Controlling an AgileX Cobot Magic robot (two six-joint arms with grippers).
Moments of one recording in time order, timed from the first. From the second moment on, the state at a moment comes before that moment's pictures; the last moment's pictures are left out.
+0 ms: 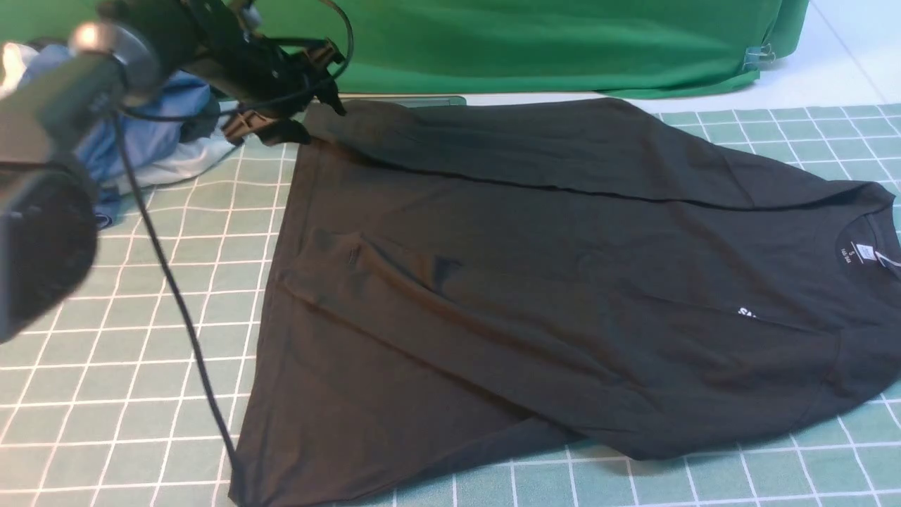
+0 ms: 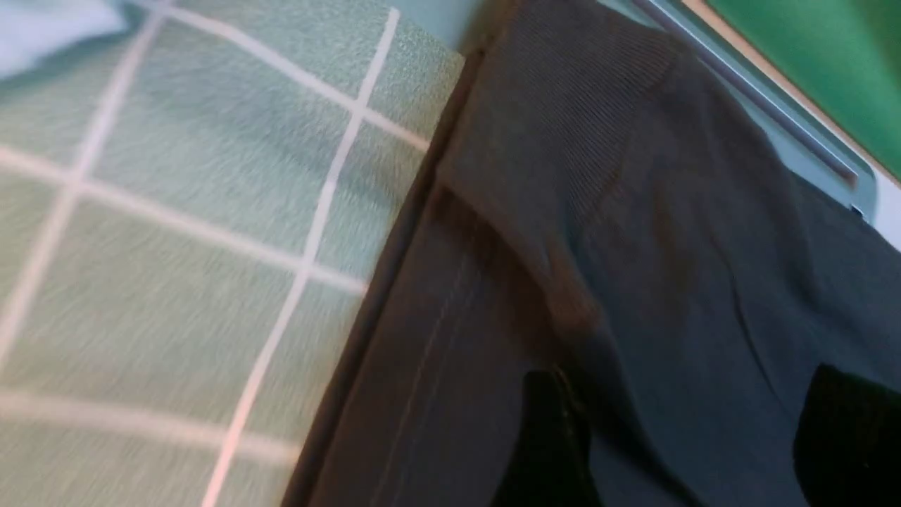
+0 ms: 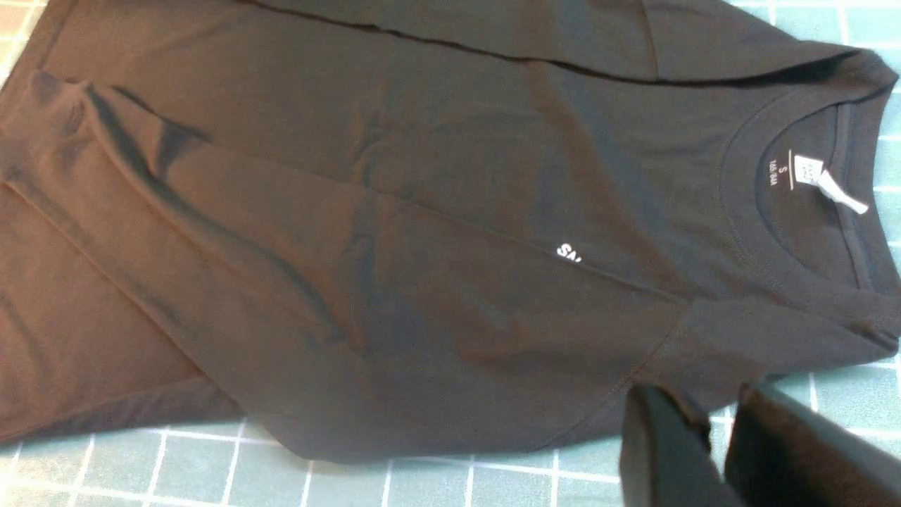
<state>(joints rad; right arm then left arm) -0.10 0.74 -0.91 0.27 1.03 -0.13 -0.07 2.43 -2.19 -0.37 0.76 -0.32</state>
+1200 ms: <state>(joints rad) -0.10 0.74 -0.91 0.25 0.88 -0.10 -0.03 2.39 -2.24 -0.66 0.87 -0.28</state>
